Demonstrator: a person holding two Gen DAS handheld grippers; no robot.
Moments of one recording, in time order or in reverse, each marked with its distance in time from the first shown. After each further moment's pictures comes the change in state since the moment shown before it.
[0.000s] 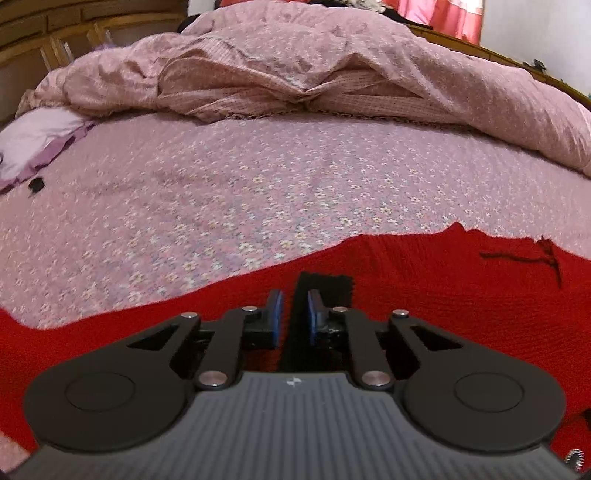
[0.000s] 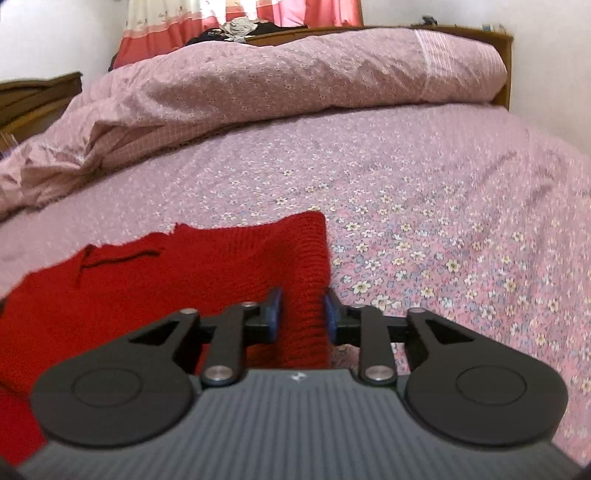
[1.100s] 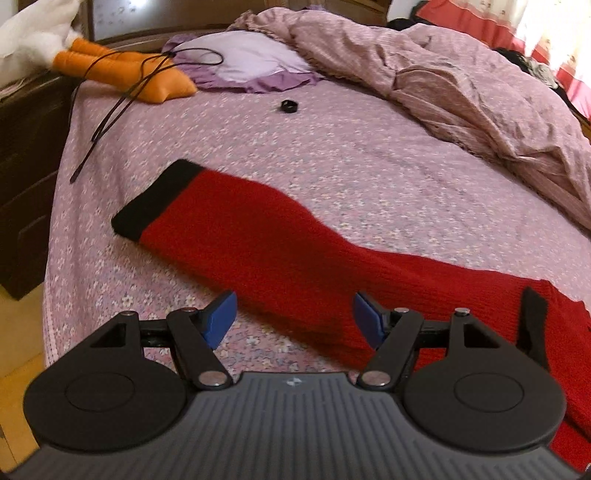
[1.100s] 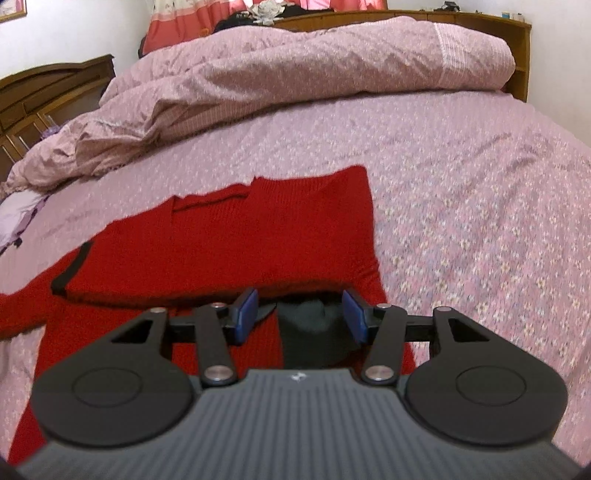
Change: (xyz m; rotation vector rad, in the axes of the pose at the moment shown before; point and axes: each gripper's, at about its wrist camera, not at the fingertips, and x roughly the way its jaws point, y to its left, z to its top) left arm -0.110 0.179 -0.073 -0.477 0.018 0.321; right arm -0.109 0.035 -0.037 -0.033 0.087 0.074
